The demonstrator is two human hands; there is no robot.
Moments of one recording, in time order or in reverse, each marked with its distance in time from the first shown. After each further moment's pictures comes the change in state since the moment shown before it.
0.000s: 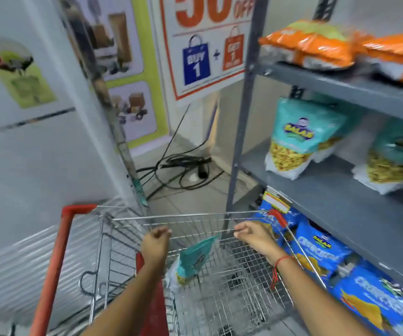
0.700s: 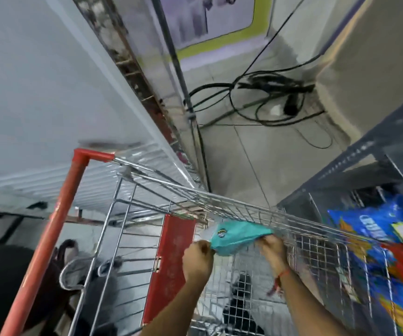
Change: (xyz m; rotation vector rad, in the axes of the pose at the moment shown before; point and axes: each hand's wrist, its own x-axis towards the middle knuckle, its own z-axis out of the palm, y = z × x) left_hand 0.040 -0.110 0.069 0.561 0.104 -0.414; right_hand 0.179 0.163 0.133 -0.116 -0.192 0.333
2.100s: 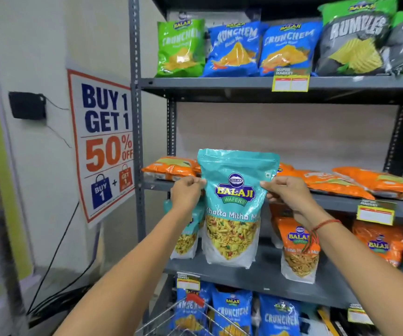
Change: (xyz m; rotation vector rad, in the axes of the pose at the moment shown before) left_hand -0.403 0.264 -0.247 -0.608 -0.705 1.336; right_hand -0.613 -0.180 -0.261 0.413 1.163 -0.737
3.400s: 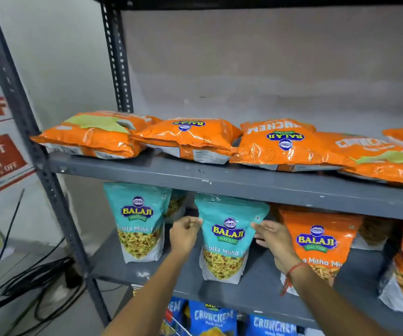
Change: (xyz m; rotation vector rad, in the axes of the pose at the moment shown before) left_hand 0.151 -0.292 0.191 0.189 -0.092 -0.199; right_hand 0.161 0.350 -0.018 0.071 0.157 0.434
